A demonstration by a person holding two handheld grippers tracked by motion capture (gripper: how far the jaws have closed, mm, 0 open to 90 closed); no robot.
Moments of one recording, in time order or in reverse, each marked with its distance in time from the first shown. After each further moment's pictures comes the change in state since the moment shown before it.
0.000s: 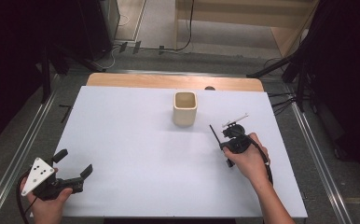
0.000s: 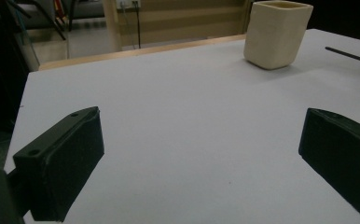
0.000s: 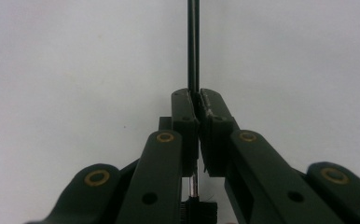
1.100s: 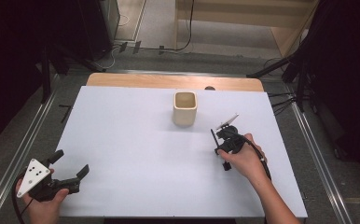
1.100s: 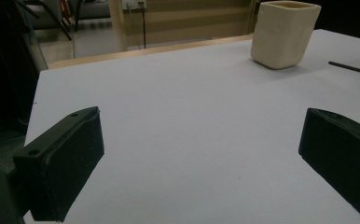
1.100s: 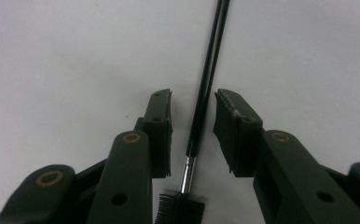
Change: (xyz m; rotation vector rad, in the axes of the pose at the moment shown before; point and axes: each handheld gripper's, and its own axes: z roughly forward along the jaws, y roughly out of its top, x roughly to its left) left arm 0.007 -0.003 -0.007 -0.003 0.021 -0.001; right arm 0.009 0.008 0.017 0.132 -0.019 -0.053
